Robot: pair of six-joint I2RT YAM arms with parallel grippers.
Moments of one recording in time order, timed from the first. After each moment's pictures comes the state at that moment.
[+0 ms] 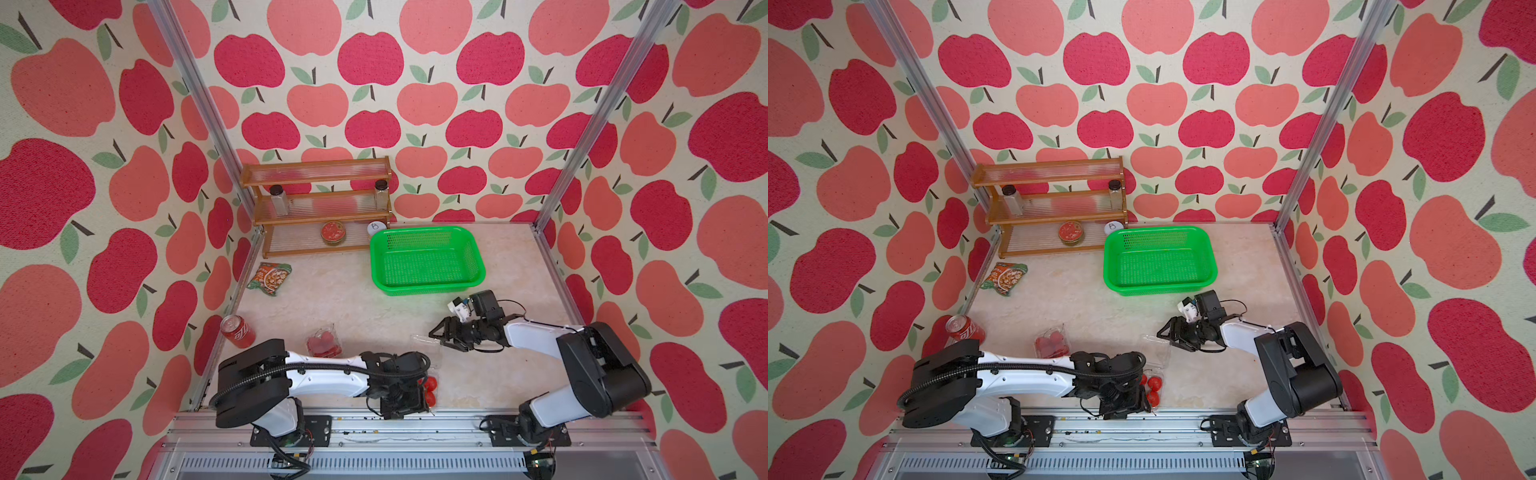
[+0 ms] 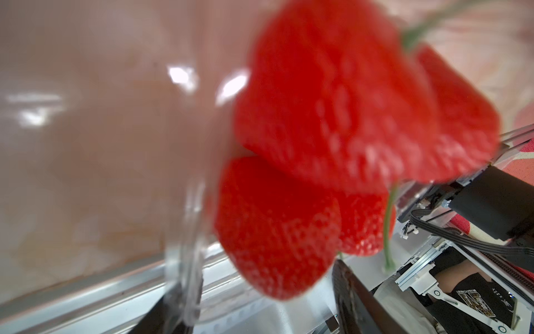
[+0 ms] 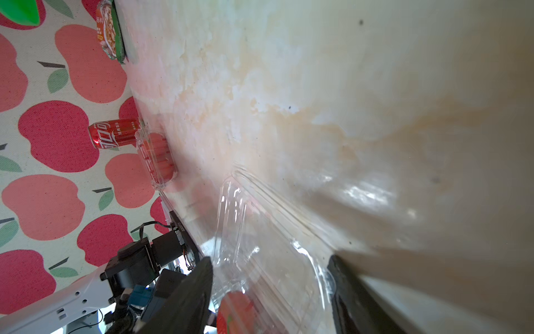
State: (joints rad) left arm -1.28 1.51 0.74 -0.38 0.32 -1.40; right arm 0.46 1.52 0.56 -0.07 -0.74 0.68
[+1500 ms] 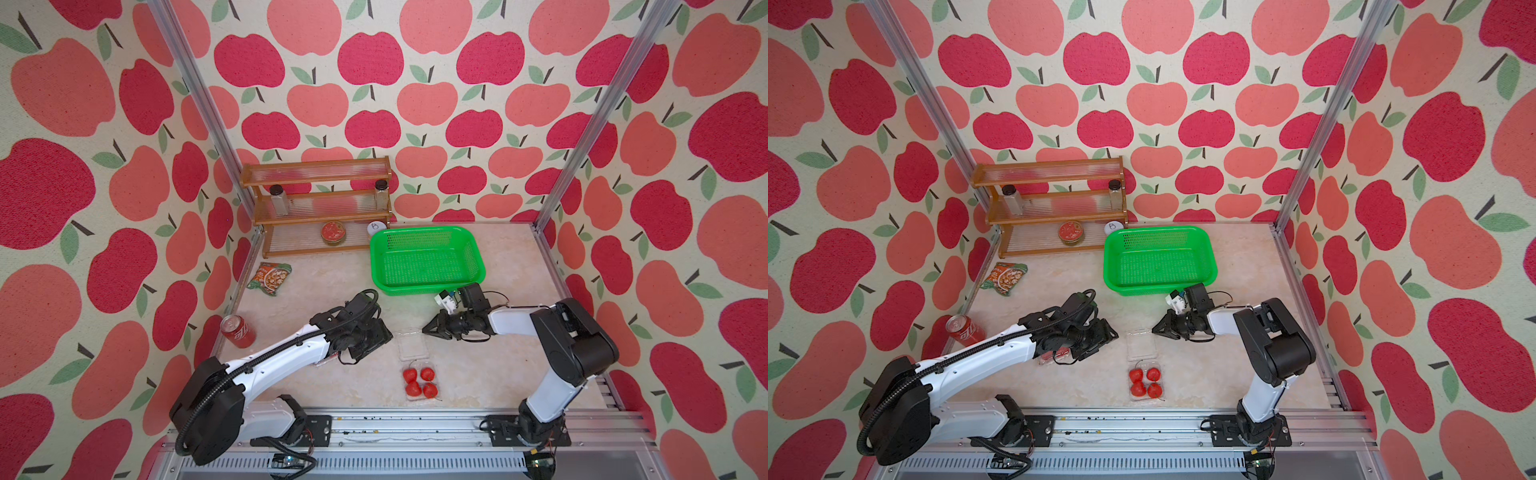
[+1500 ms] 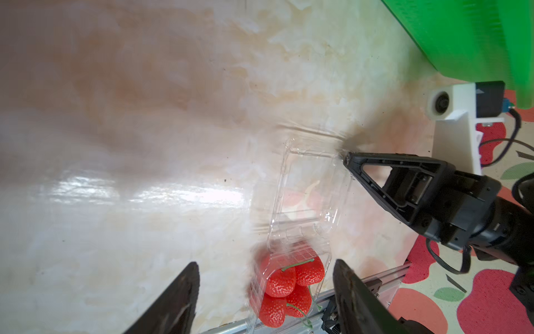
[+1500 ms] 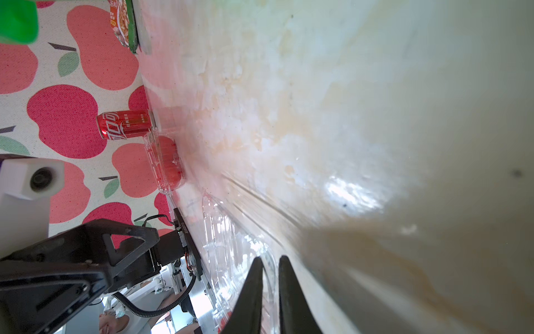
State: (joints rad) left arm -0.75 1.28 0.77 -0.56 0.18 -1.18; right arm 0.50 1.72 0.69 0.03 -0.79 0.64
